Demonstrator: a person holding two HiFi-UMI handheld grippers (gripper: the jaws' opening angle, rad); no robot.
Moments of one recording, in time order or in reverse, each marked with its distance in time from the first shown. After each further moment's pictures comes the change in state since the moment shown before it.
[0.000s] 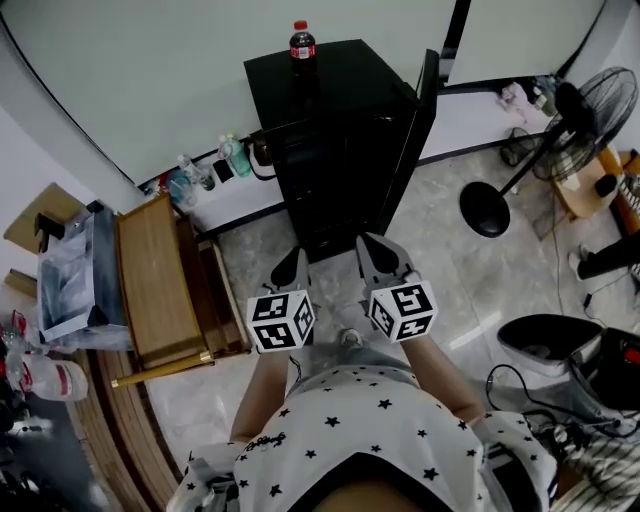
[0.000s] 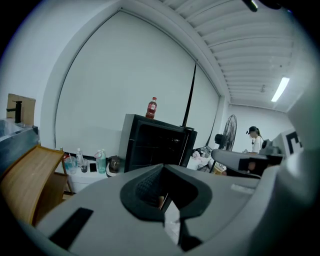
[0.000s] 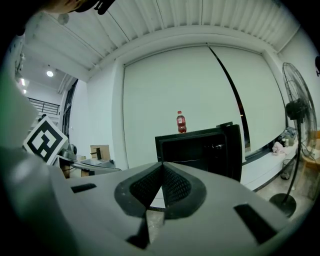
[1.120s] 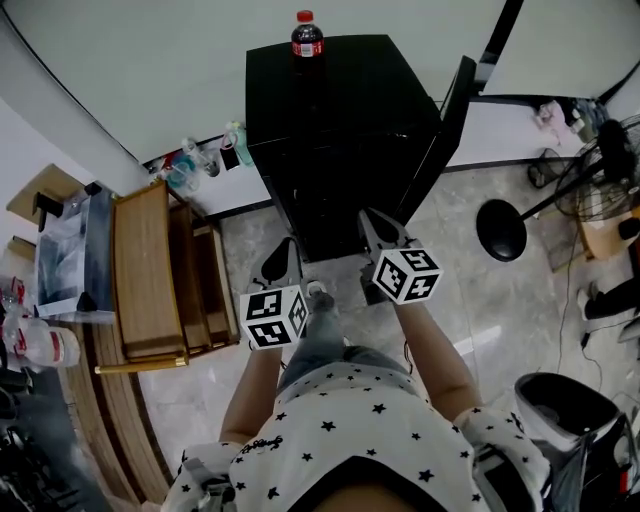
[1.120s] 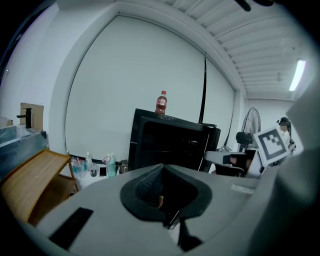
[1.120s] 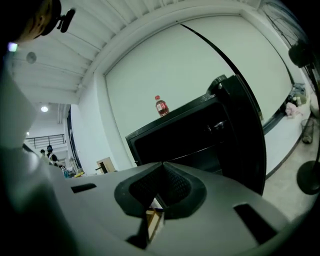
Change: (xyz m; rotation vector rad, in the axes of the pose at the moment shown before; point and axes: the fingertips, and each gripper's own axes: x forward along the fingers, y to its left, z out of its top) left arm 0.102 0.020 0.018 -0.006 -0.021 0.192; right arm 0.134 -0.120 -0.020 0.273 0.071 0.150
